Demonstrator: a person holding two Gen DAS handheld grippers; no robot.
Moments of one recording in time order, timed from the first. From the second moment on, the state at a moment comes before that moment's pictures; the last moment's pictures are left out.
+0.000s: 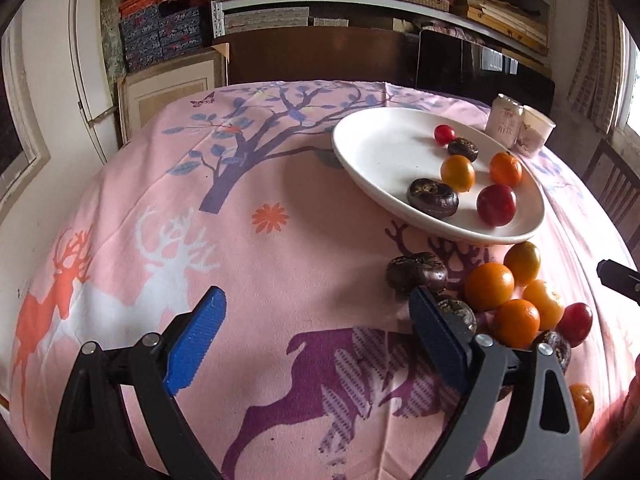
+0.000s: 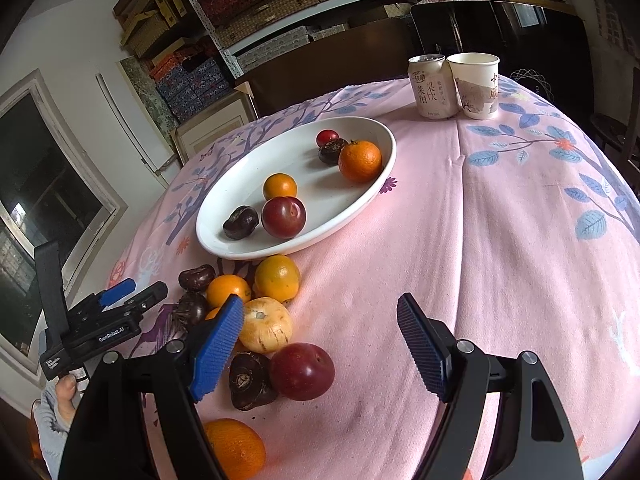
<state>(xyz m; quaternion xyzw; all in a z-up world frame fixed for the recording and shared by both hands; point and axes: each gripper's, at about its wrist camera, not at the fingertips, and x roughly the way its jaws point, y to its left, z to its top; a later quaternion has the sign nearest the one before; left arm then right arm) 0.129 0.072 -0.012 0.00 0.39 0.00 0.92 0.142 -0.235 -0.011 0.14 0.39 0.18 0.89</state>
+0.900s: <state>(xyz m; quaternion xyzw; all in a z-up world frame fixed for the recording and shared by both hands) 0.157 0.011 -0.036 0.04 0.41 -0.13 0.90 0.139 -0.228 -0.010 0.12 0.39 0.18 0.89</state>
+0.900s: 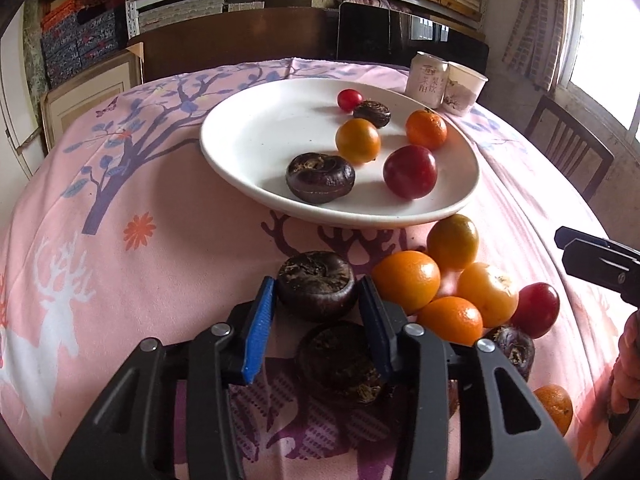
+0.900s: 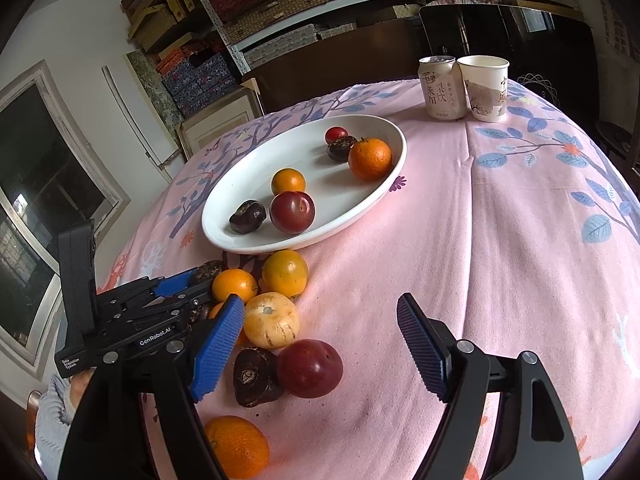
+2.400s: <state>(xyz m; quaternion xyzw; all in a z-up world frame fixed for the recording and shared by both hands) 0.235 0.012 0.036 -0.01 0.37 -0.09 0.92 0.226 -0.211 0.013 0.12 0.38 0.16 0.90</state>
